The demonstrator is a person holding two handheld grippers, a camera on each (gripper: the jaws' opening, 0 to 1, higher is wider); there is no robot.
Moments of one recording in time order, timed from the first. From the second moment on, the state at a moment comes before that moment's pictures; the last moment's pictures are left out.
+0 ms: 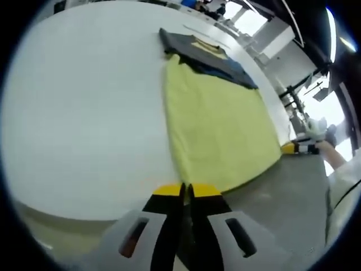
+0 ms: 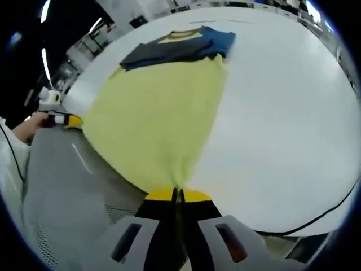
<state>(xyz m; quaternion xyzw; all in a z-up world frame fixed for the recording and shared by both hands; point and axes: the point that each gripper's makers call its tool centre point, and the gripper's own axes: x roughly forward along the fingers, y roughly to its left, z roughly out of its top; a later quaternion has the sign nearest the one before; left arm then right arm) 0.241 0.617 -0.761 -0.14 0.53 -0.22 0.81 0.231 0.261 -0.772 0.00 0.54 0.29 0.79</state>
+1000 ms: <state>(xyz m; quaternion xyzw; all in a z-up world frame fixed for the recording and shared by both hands) 0.242 0.615 -0.728 -0.15 0.51 -0.23 0.82 0.238 0.255 -0.723 0.06 0.48 0.28 0.83</state>
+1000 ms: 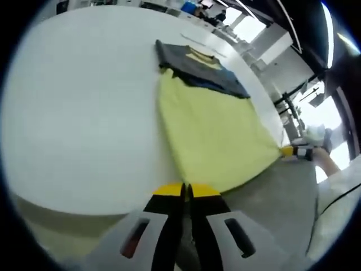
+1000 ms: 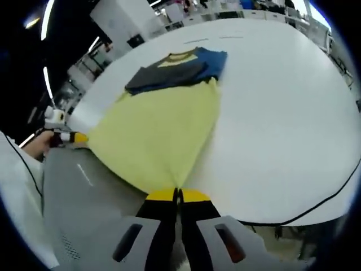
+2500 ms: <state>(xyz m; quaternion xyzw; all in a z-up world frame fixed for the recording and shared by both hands) 0.206 0.610 -0.652 -0.18 0.47 -0.27 0.82 0.195 0.251 -0.662 0.05 0.47 0.32 0.83</state>
